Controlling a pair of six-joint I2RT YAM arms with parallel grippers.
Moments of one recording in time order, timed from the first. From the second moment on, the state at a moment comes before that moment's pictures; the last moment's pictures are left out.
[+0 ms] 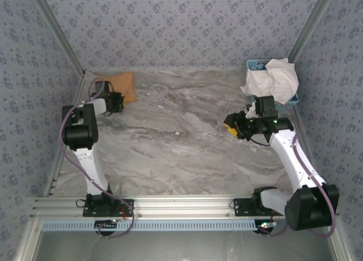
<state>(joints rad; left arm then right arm) 0.10 2.12 1.37 -0.10 0.30 -1.32 0.13 1.15 0.96 -0.74 -0.58 0.84</state>
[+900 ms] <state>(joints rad) 0.12 1.35 1.15 -0.49 0.19 -0.73 0.12 1.03 0.81 -0.26 -0.49 0.86</state>
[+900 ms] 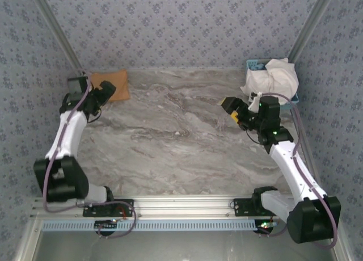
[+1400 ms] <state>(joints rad) 0.04 0.89 0.51 -0.24 -0.39 -0.51 0.09 0.94 0.50 -0.17 0.19 0.45</state>
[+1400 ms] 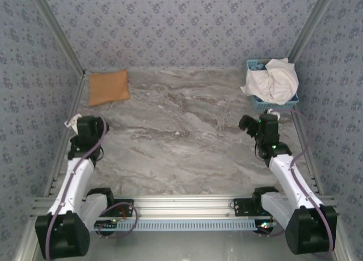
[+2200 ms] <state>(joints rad) 0.02 1.53 0.38 0.70 -0.19 -0.11 -0.03 1.54 0.28 0.85 0.15 0.06</state>
